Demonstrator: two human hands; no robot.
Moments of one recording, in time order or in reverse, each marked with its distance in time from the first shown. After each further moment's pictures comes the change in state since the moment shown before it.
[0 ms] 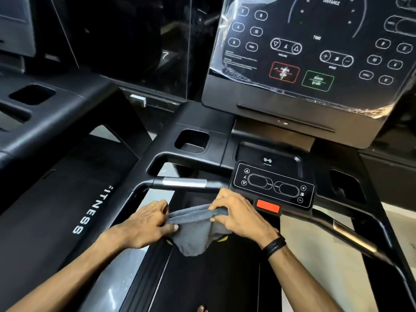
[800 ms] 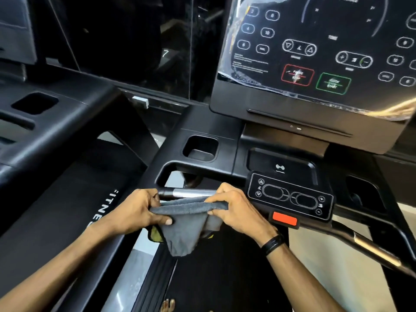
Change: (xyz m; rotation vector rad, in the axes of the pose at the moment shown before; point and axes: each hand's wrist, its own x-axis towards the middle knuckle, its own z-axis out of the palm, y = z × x) left_hand 0.013 -0.053 -0.054 -0.490 0.166 -0.074; right_hand 0.054 -0.006 0.010 0.165 0.096 0.016
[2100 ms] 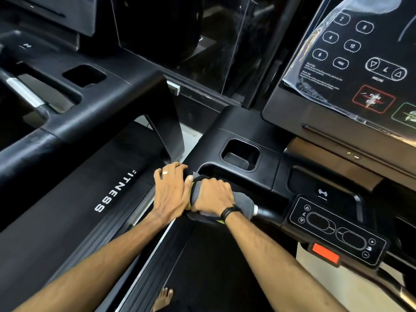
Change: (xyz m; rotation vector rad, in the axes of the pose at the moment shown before) left_hand 0.059 -0.071 0.029 0.344 0.713 -0.046; right_hand 0.138 -0.050 0.110 -0.635 -0.226 0.128
